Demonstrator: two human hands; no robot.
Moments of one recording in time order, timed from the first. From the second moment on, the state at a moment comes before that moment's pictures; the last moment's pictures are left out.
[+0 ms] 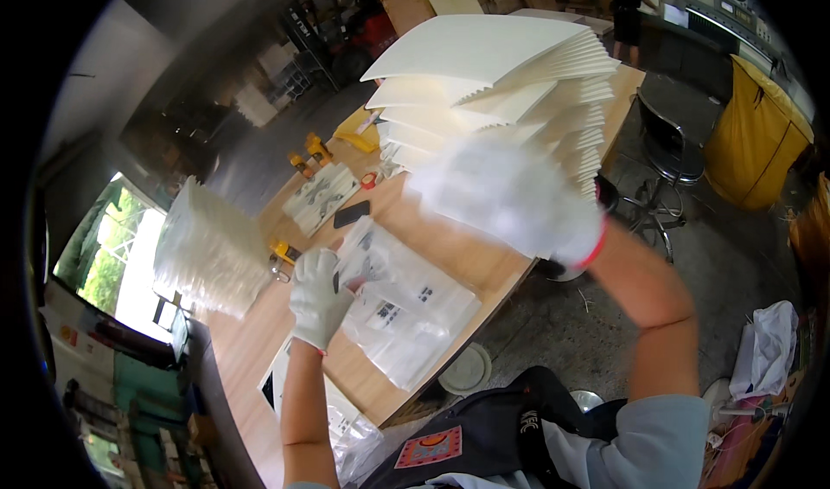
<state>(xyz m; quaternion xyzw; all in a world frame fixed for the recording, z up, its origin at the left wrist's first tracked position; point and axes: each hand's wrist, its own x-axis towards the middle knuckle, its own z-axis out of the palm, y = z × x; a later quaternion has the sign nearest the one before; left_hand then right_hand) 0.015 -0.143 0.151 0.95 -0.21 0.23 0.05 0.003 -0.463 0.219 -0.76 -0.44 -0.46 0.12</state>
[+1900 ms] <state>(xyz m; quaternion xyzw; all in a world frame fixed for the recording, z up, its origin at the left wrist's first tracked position) -0.033 -0.215 0.163 0.87 -0.31 0.13 0.35 -0.042 -0.391 0.195 -0.77 -0.31 -0.15 0.54</state>
